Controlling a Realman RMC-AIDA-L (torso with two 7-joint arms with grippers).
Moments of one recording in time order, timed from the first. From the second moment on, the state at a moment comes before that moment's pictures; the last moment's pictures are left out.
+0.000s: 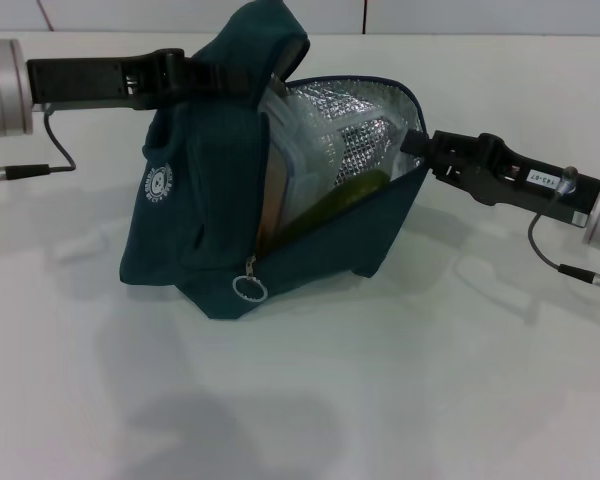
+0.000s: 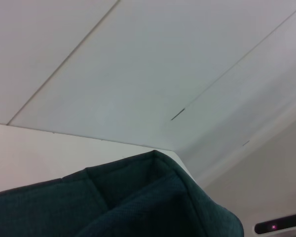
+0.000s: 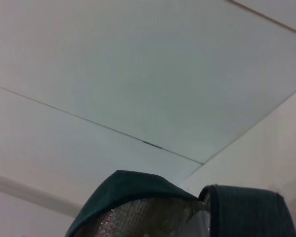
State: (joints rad) left arm -0.54 -2.06 0.75 1.03 1.91 1.61 -2.38; right arm 0.64 2.01 -1.44 -0.27 -0.95 -1.26 1.97
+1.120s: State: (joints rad) left arm -0.60 -2.08 0.85 0.95 1.87 1.61 -2.43; right arm 0.50 1.91 -1.33 -0.49 -0.95 -1.53 1.82
